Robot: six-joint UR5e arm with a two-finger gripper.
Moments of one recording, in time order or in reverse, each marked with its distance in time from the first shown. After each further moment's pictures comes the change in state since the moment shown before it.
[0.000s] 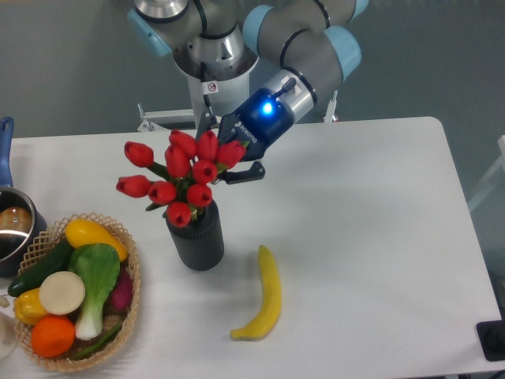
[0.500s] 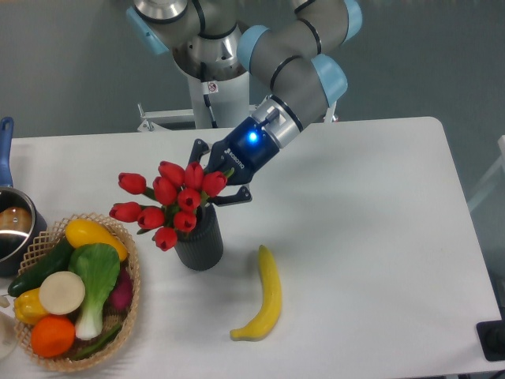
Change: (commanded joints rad) arm -0.072 -0.022 -0.103 0.002 0.132 0.210
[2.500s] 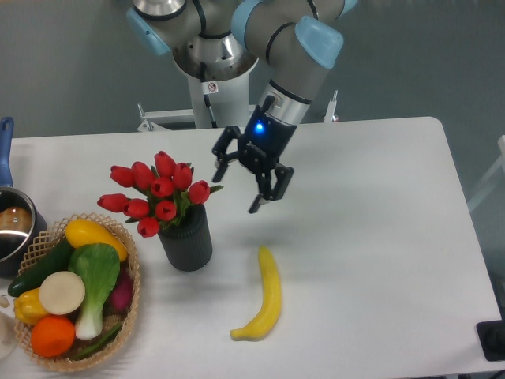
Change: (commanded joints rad) arm -0.004 0.069 -0.077 0.002 0.416 0.213
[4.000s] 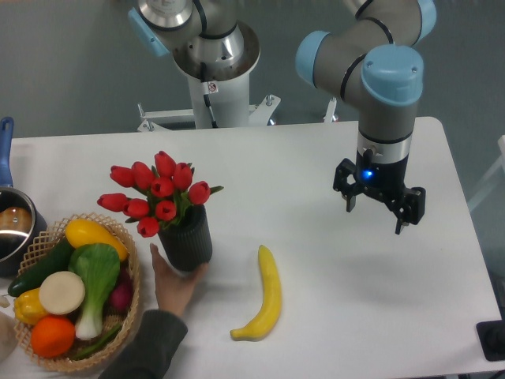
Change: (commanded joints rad) arm 0.026 -0.295 0.509 -0.083 0.828 -0.098
